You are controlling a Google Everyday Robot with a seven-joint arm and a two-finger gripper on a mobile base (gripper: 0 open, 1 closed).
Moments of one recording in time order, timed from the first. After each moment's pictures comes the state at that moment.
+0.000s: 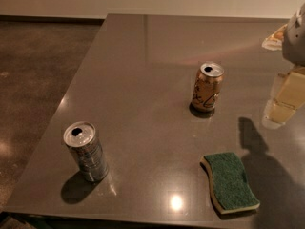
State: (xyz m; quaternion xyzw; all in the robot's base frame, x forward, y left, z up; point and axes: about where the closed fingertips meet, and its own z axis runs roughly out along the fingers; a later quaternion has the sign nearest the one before) arm 0.438 -0.216 0.977 -0.60 0.78 -0.04 0.16
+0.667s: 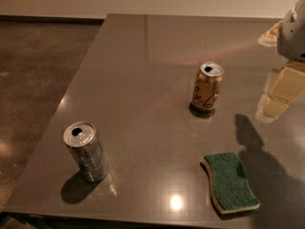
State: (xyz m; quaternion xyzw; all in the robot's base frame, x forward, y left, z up) arm 0.448 -0.212 0.979 -0.60 0.78 -0.03 0.17
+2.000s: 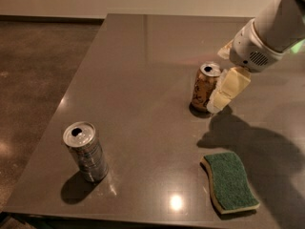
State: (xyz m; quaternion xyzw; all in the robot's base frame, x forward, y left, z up) arm 0.520 -0.153 0.919 -0.58 0.78 0.08 0.23
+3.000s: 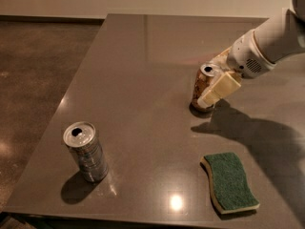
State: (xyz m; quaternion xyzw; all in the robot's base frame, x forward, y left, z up) arm 0.541 -0.145 0.899 -0.55 0.77 0.15 0.28
